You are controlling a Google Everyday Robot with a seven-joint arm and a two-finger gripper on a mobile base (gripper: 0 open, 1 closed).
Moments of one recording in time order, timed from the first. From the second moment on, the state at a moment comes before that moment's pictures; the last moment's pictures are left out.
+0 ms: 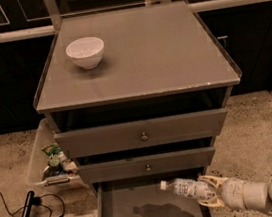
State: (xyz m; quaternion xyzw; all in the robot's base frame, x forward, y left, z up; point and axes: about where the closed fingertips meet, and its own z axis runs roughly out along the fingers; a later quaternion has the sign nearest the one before) arm 0.437 -0.223 0.463 -0.59 0.66 0.10 0.46
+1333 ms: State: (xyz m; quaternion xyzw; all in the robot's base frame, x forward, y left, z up) arm 0.472 -0.225 0.644 -0.69 0.57 0.00 0.45
